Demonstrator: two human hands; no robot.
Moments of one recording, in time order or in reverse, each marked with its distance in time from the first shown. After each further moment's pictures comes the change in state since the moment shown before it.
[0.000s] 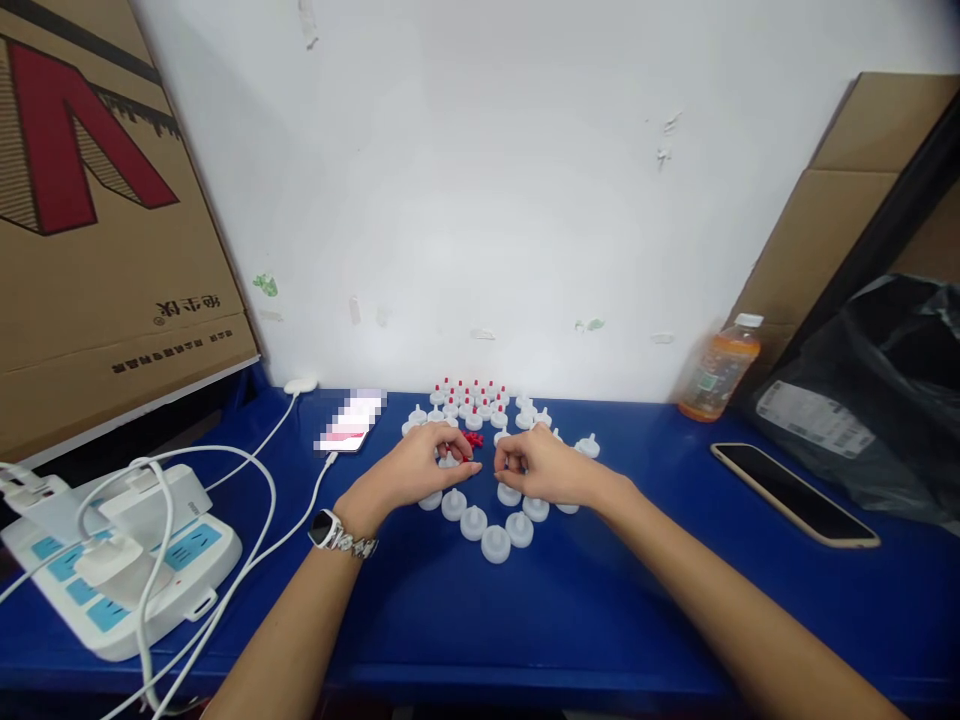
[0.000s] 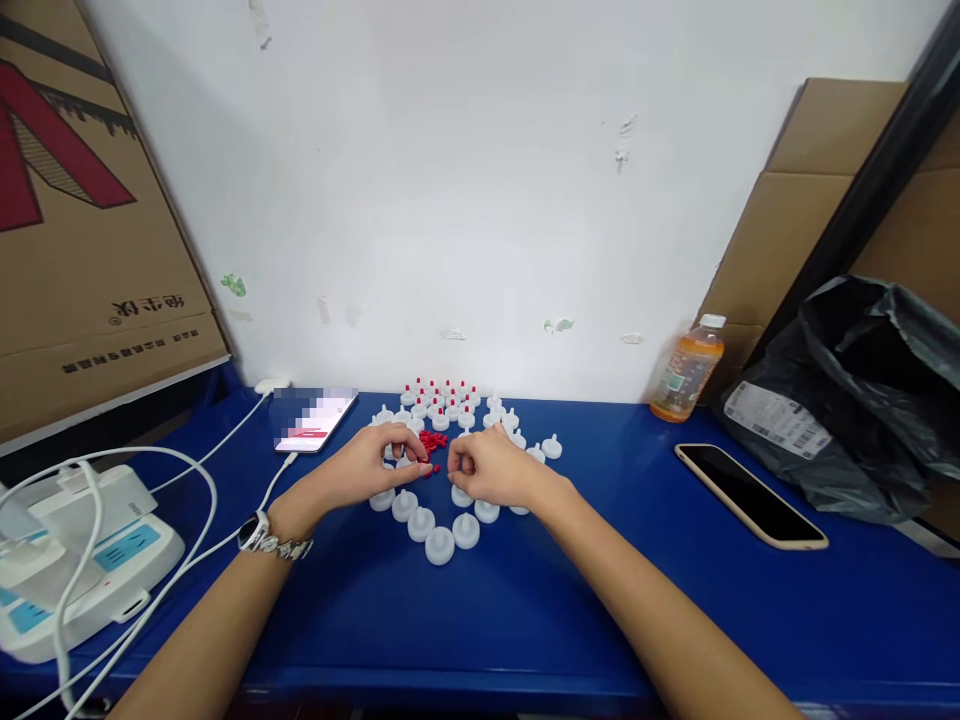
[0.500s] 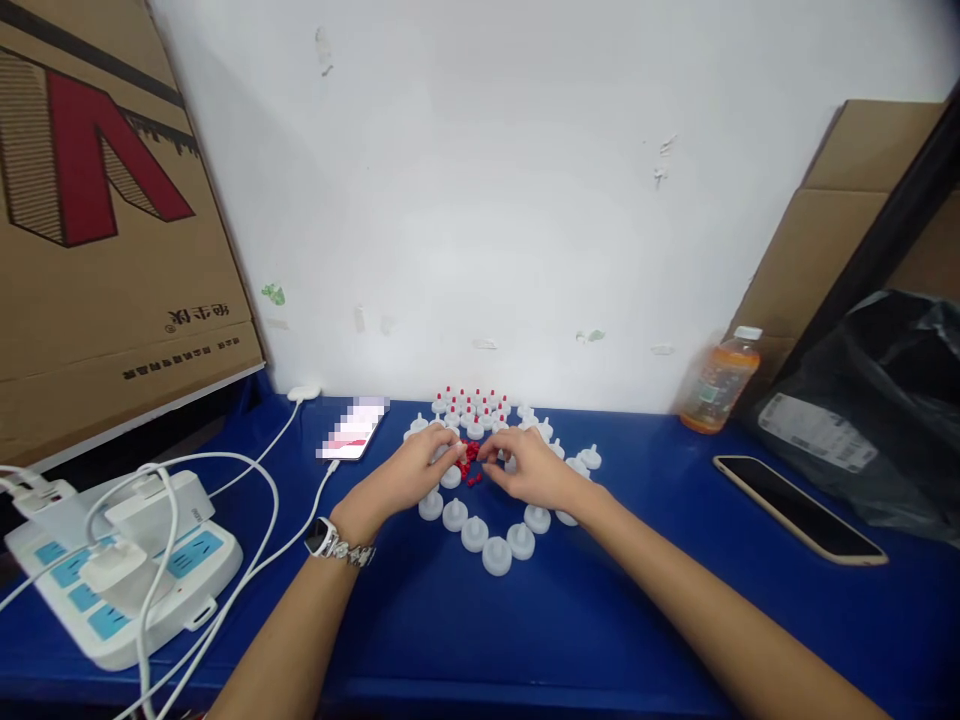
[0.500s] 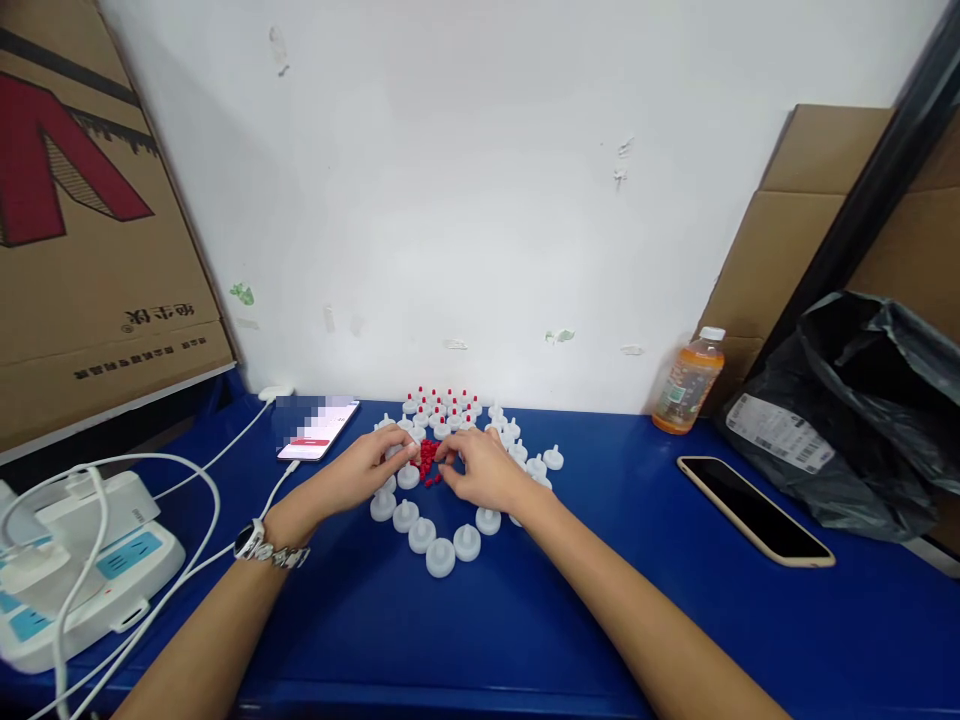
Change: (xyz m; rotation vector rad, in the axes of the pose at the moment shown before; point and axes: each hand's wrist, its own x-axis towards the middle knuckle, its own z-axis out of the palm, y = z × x) left_hand 0.000 -0.001 -0.004 0.042 0.048 -0.014; right_hand 0.019 0.006 0.023 0.007 0.185 -0.038
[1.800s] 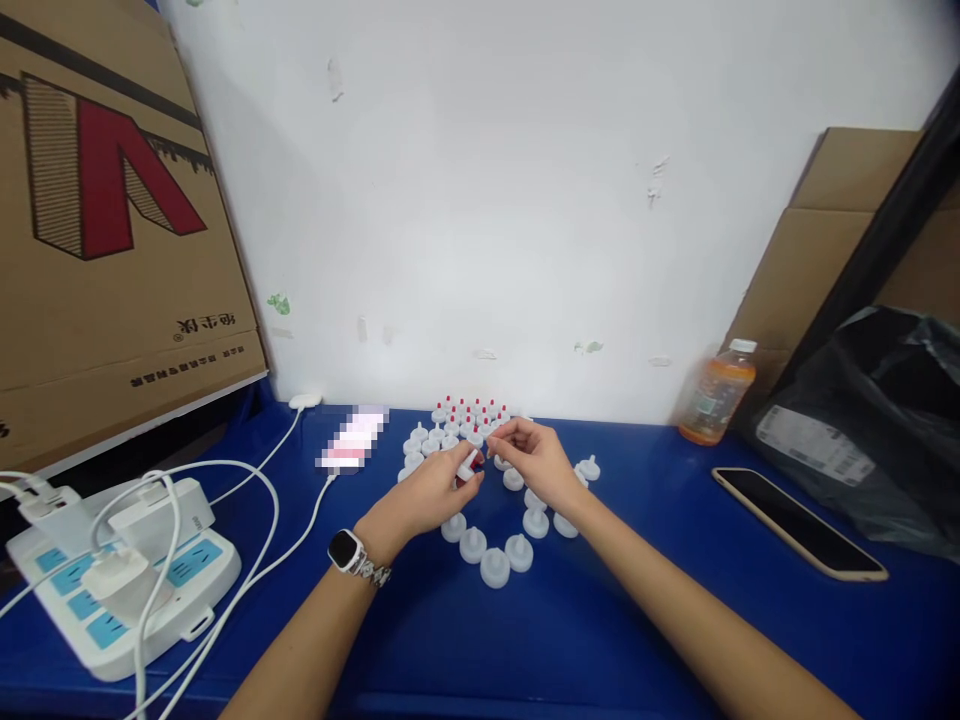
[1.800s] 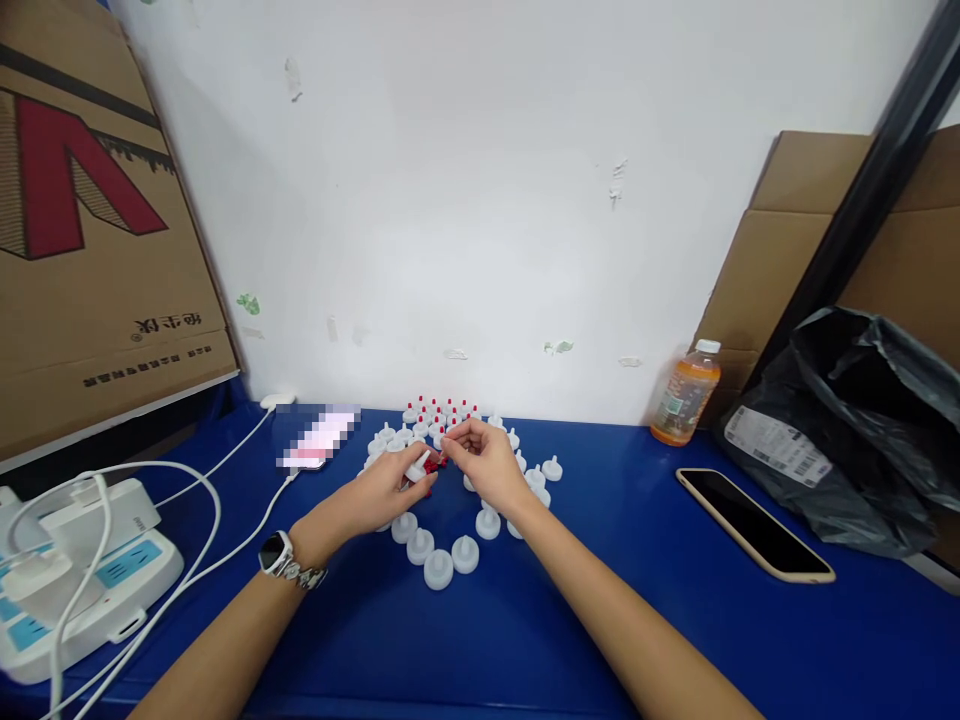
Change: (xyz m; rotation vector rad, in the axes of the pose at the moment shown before) left_hand -0.002 0.010 0.021 -0.003 -0.064 -0.067; right_hand 0.007 0.001 0.002 0.714 0.308 0.163
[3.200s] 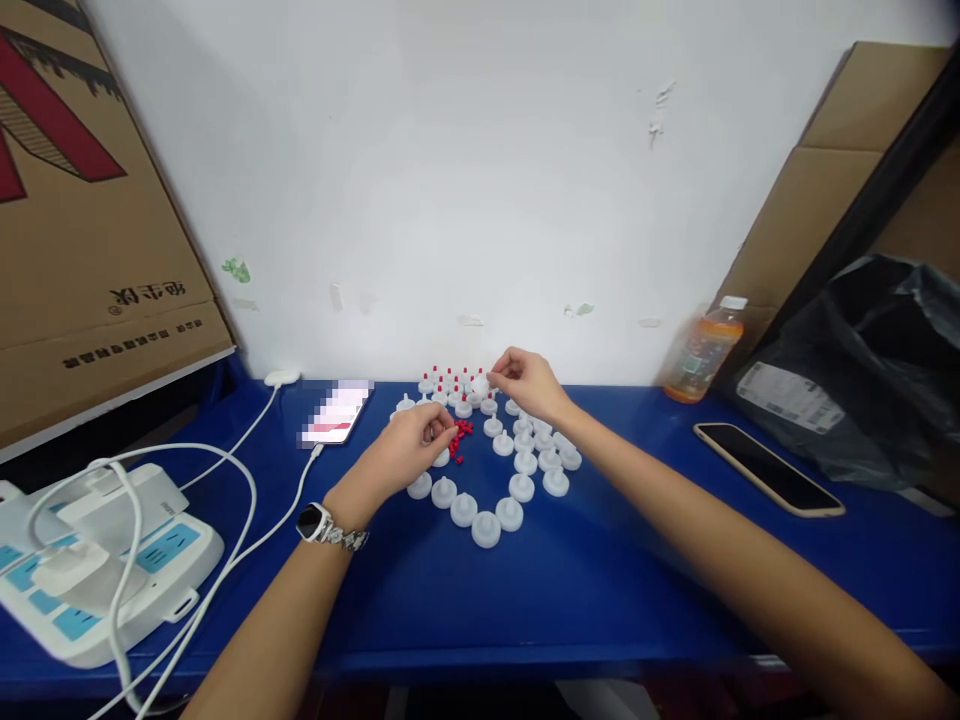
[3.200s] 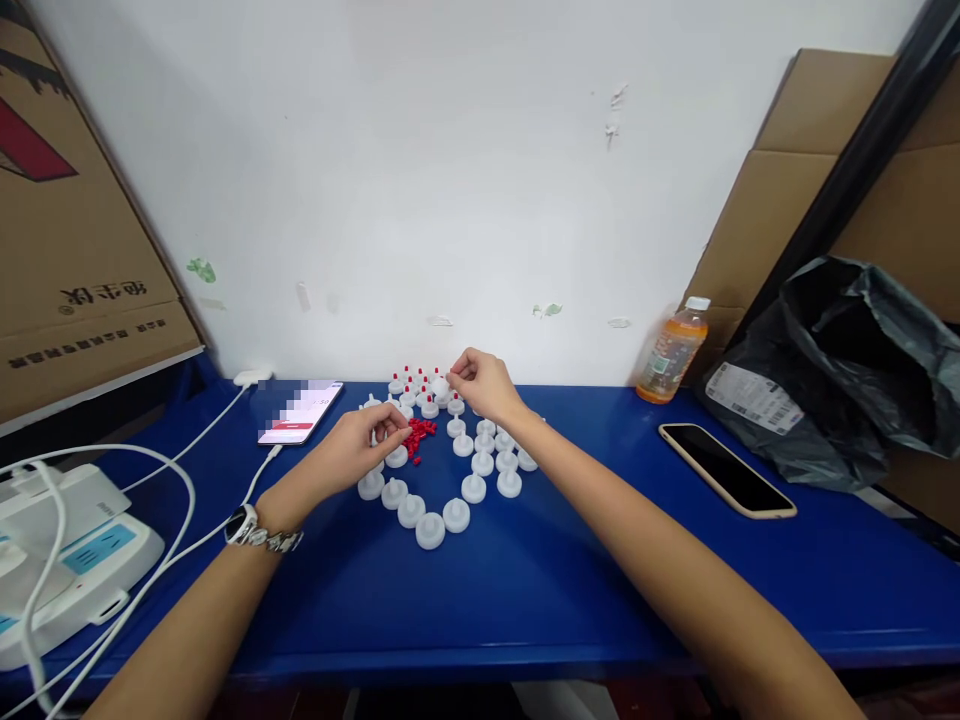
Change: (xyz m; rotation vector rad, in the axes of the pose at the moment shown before) left_hand 0.006 -0.003 -0.015 0.040 0.109 0.023; right_hand 0.053 -0.001 -0.033 -0.408 0.076 -0.027
